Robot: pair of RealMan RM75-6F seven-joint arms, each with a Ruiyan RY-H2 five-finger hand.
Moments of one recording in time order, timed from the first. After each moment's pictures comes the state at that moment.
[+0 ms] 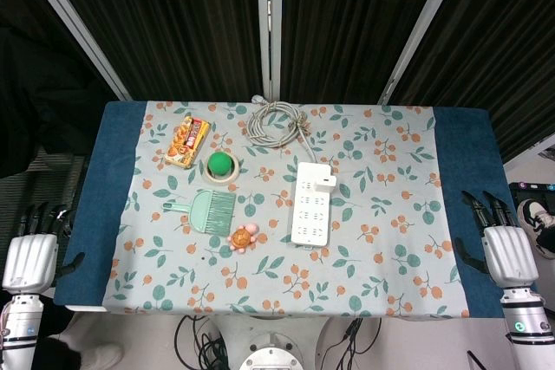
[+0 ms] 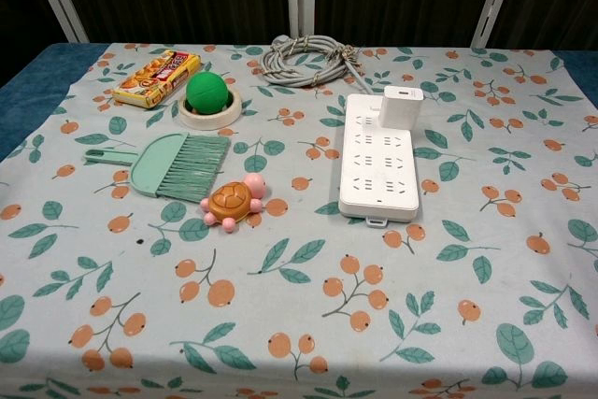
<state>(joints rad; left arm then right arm) -0.10 -1.21 -0.07 -1.63 1.42 1.49 0.25 0.12 -1.13 0.08 -1.64 -1.51 1.44 0.03</state>
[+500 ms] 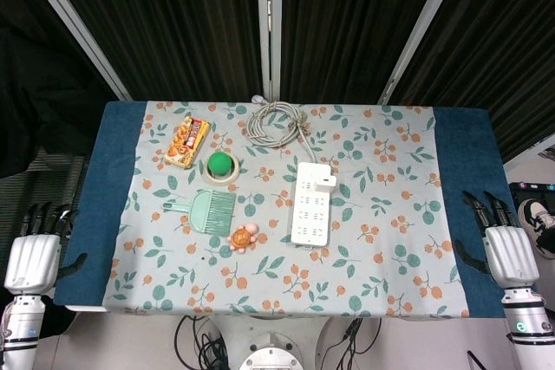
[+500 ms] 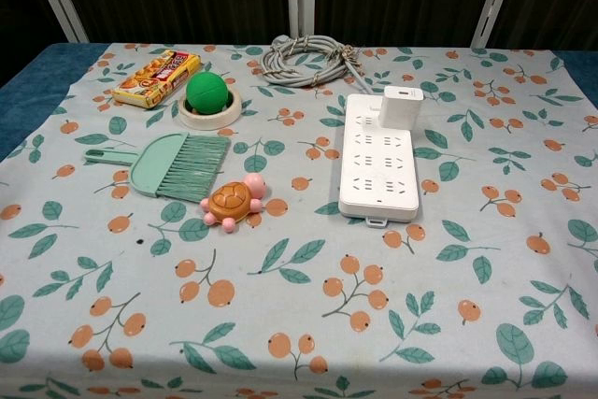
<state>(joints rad) -0.11 -1.20 -0.06 -1.64 1.45 1.48 0.26 0.11 -1.13 0.08 -1.63 -1.51 1.46 0.07</state>
